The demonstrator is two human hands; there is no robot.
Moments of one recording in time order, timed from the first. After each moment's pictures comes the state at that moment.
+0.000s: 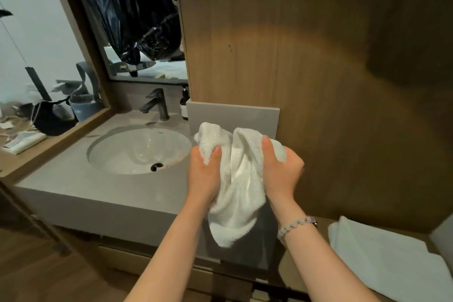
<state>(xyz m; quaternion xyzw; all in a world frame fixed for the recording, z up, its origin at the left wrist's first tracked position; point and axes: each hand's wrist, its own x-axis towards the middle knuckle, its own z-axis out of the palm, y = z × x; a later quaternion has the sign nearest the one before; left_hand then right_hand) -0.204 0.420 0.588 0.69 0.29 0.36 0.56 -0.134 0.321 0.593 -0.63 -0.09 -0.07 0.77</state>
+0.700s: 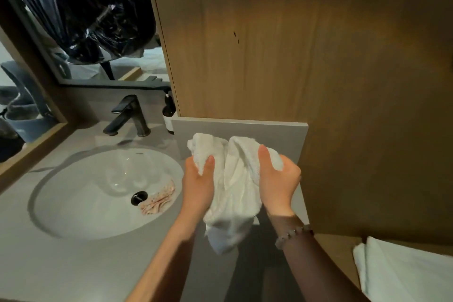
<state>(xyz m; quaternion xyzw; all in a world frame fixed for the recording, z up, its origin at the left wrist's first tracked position) -0.053 0.574 0.544 0.70 0.33 0.28 0.57 0.013 0.472 0.540 -0.69 0.00 -0.04 0.72</state>
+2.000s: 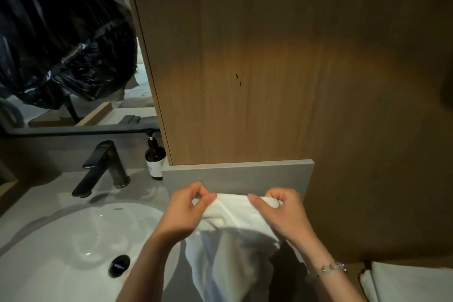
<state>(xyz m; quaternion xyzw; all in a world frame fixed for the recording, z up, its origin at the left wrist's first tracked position) -0.004 0.688 0.549 0.87 0.09 0.17 0.45 0.069 0.494 0.533 -0.79 -0.19 -0.03 0.58</state>
